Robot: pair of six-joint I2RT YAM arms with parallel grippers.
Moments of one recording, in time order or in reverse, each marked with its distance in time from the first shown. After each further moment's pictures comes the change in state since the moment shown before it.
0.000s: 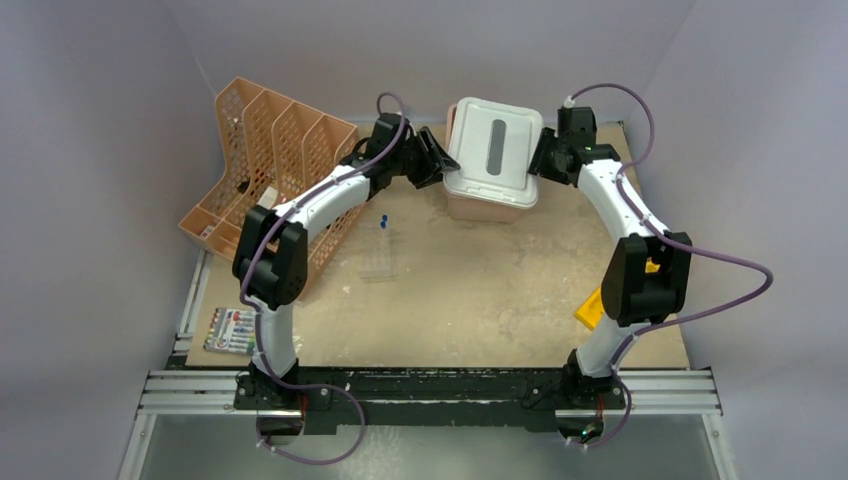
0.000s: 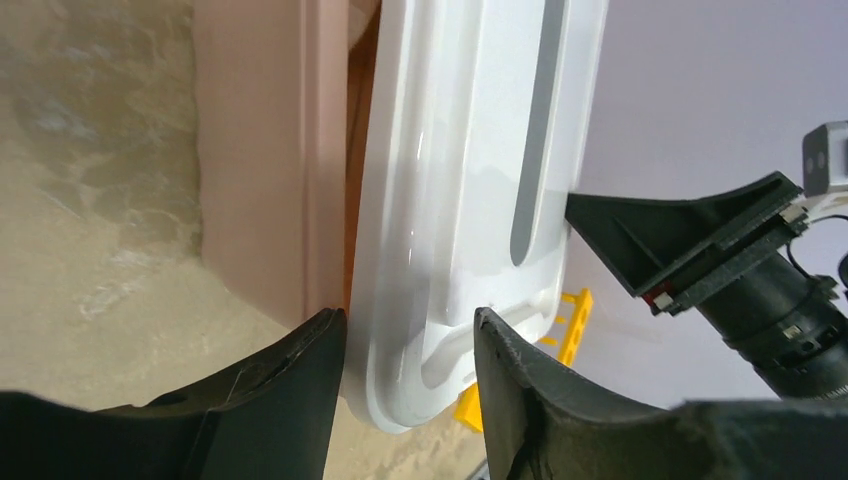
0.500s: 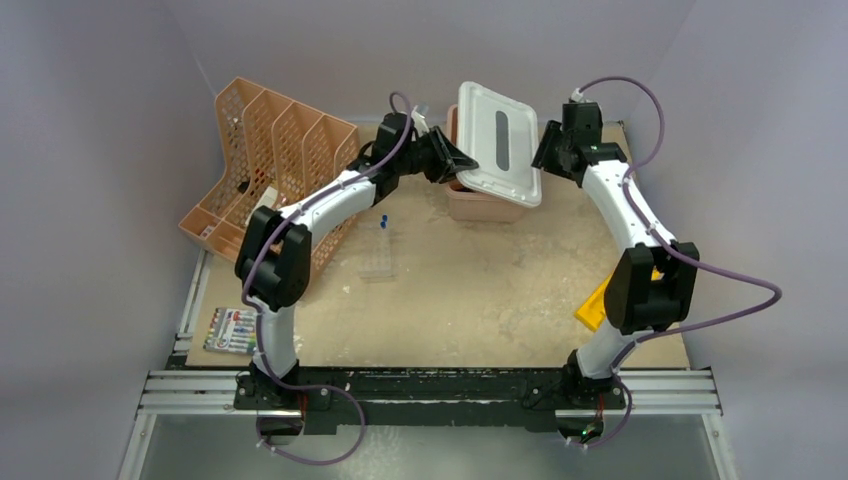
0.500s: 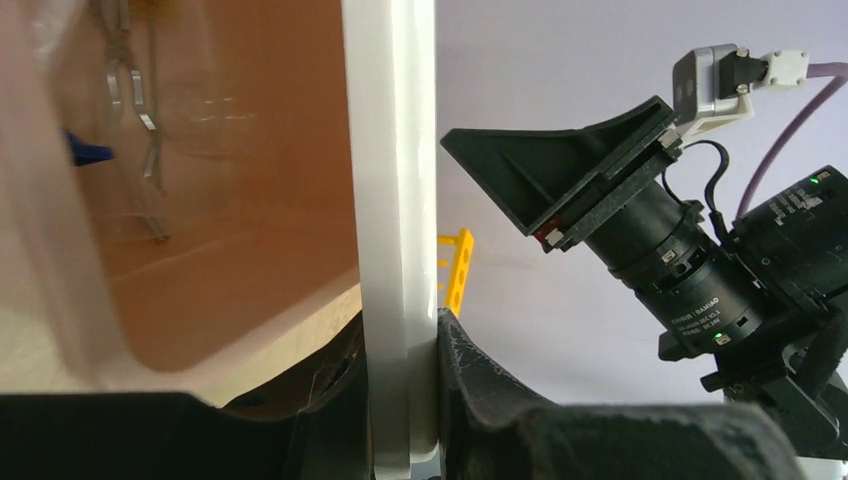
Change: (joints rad) left arm -0.043 -0.004 -0.027 0.249 0.173 -0.158; right arm 0.001 -0.061 0.016 -0.008 0.039 0.016
